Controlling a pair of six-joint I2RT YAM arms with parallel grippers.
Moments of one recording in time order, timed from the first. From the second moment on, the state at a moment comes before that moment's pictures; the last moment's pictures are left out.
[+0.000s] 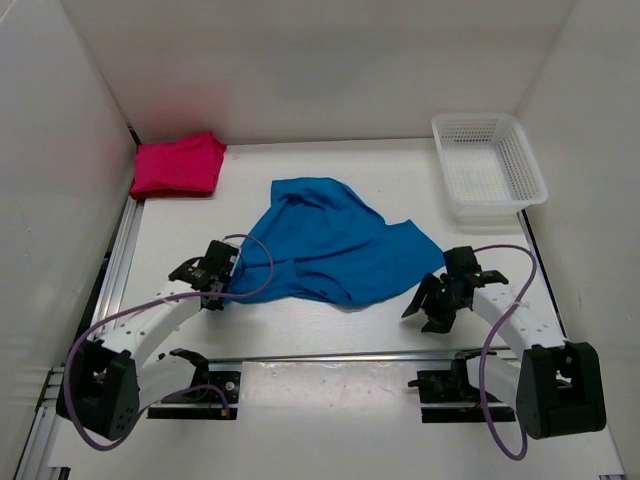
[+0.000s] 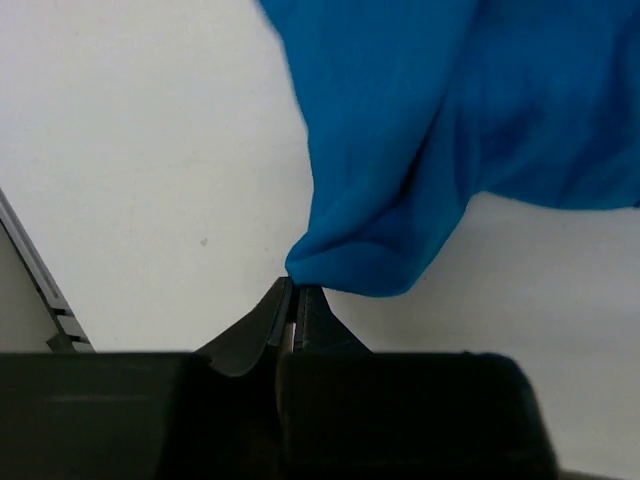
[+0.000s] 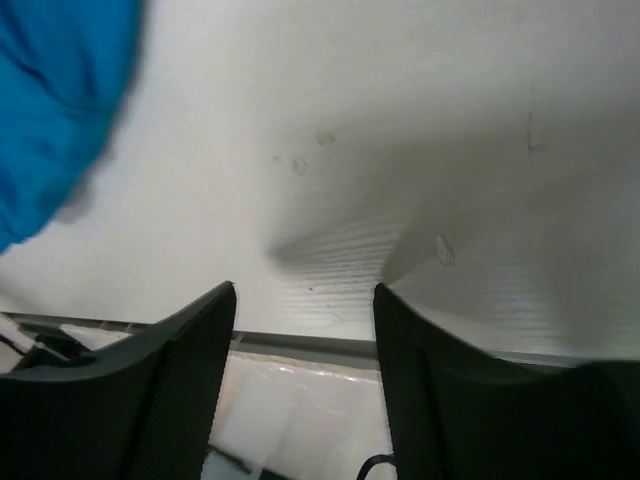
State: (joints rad) left arm -0.37 1.11 0.59 -0.68 -0.42 0.00; right arm 0.17 1.10 0.48 -0.73 -0.31 0.67
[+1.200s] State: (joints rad) left arm -0.39 1.41 1.43 -0.83 -0.13 0.00; right arm 0.28 2.11 2.00 -0.72 -0.16 0.59
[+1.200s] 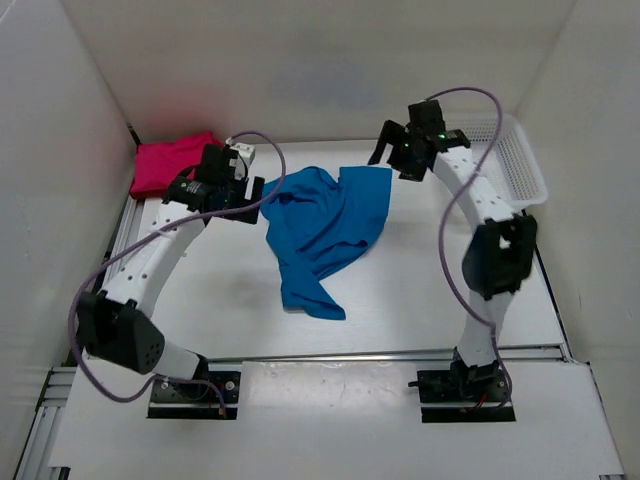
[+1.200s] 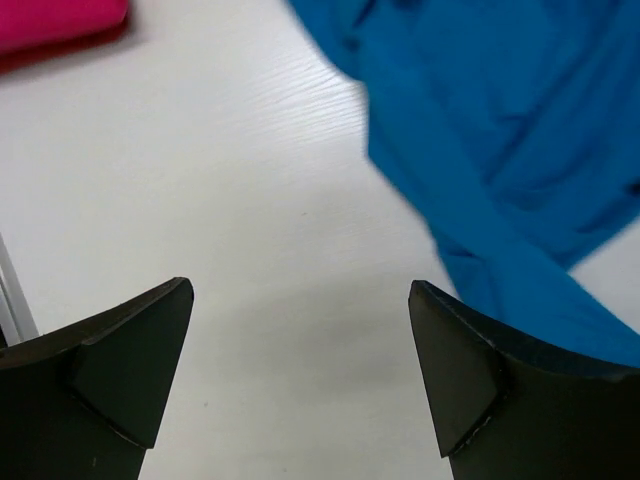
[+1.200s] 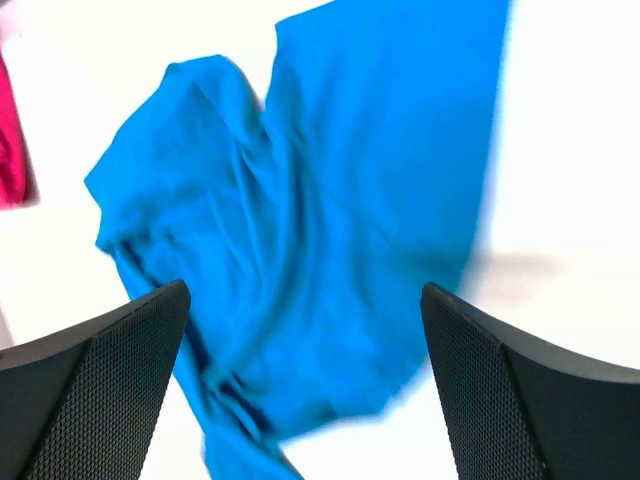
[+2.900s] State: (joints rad) left arm -0.01 2.19 1.90 -0.82 0.02 0.00; right arm 0.26 1.66 1.38 -0.77 -0.07 0.32
